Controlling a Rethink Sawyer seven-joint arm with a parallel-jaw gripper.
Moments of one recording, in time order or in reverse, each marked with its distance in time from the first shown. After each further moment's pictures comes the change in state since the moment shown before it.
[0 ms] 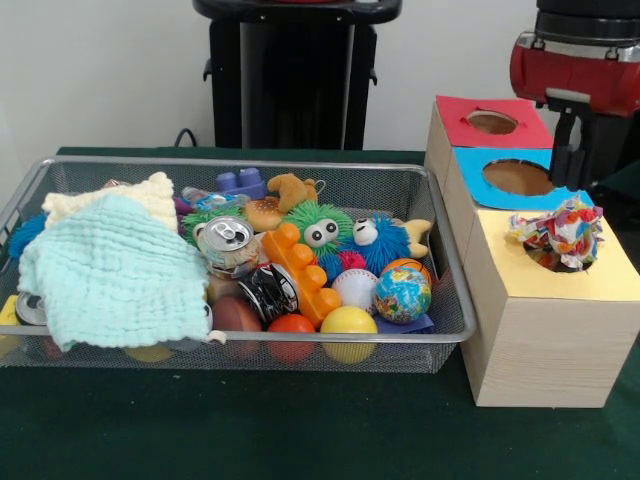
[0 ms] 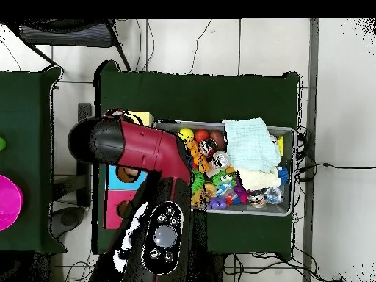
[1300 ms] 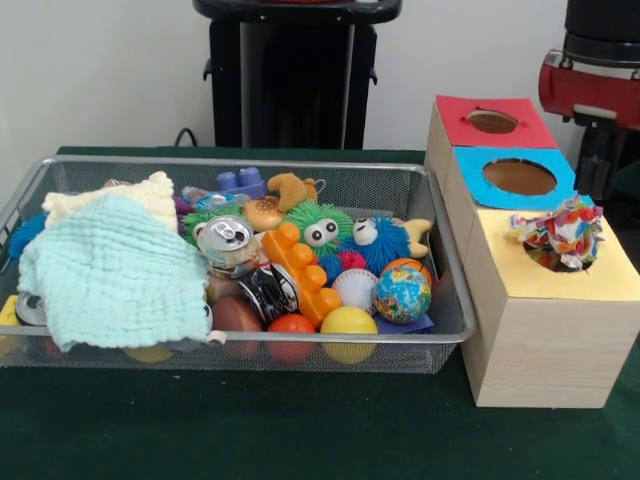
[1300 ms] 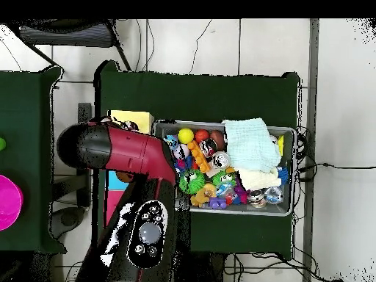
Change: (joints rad) arm 0.044 0.035 0.010 0.015 0.026 0.000 0.000
